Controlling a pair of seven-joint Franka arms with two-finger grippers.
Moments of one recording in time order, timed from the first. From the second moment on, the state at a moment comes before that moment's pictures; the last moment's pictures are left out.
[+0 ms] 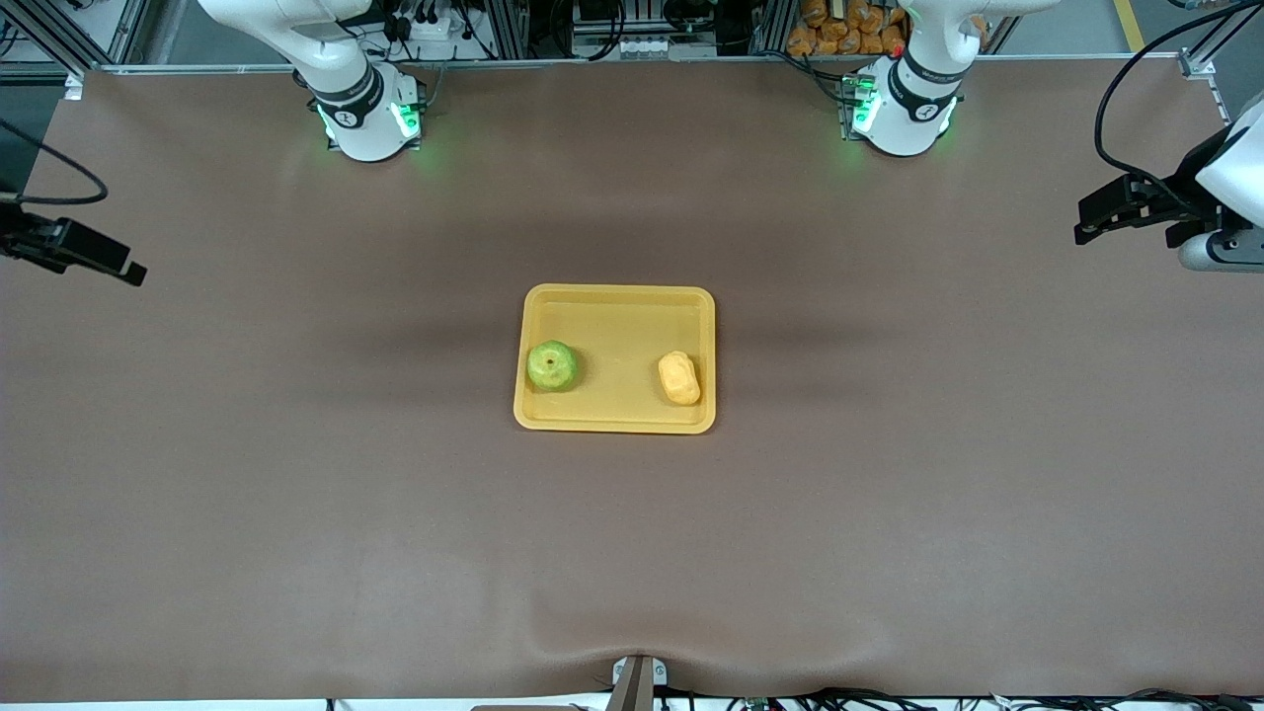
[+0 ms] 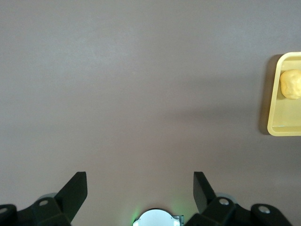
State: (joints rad) left arm -0.03 -0.01 -0.03 -1.55 0.05 1.49 0.02; right arm 0.07 0.01 -0.14 -1.54 0.05 1.51 0.08
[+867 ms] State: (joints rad) left arm -0.03 -0.01 -0.02 -1.54 0.05 1.49 0.02; right arm 0.00 -0.01 -0.07 -1.52 0.02 1.52 0.00
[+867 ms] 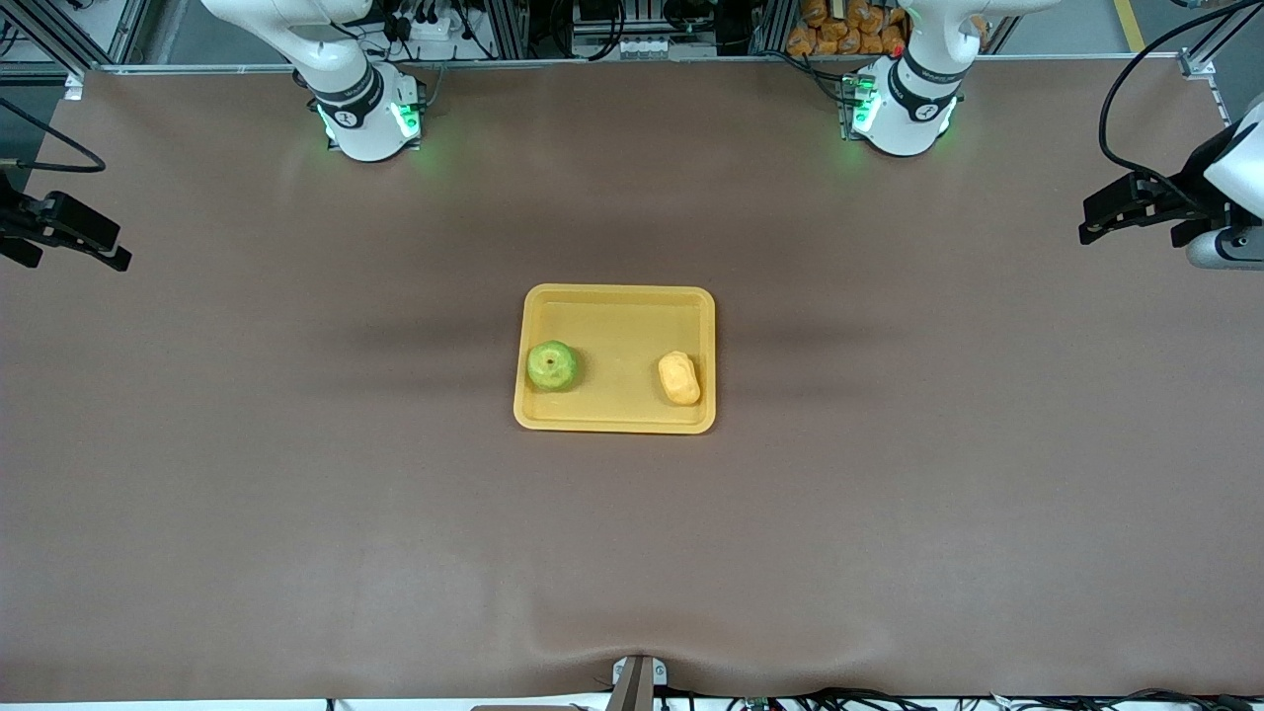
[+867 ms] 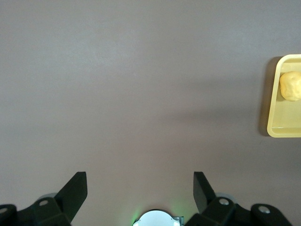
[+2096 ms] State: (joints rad) left arm -0.01 -0.01 -0.02 -1.54 0.05 1.49 0.02; right arm 0.00 -0.01 -0.07 -1.52 0.03 1.49 -0.01
